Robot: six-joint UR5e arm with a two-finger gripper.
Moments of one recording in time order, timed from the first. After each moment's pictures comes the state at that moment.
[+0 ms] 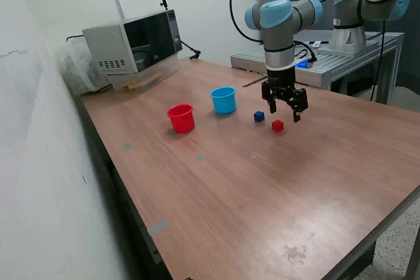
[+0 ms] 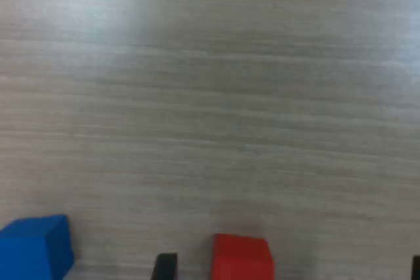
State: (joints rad) arm 0.10 -0.95 1.72 -2.29 -1.57 3.21
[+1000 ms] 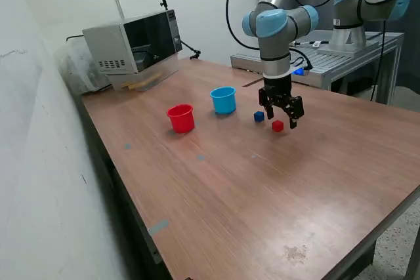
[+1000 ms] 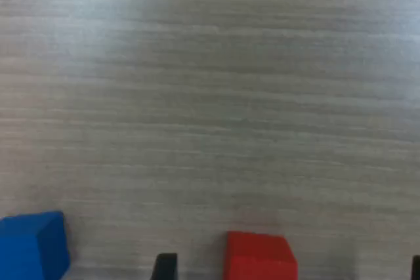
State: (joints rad) arm 0.09 -0.90 1.69 -2.31 -1.57 3.21
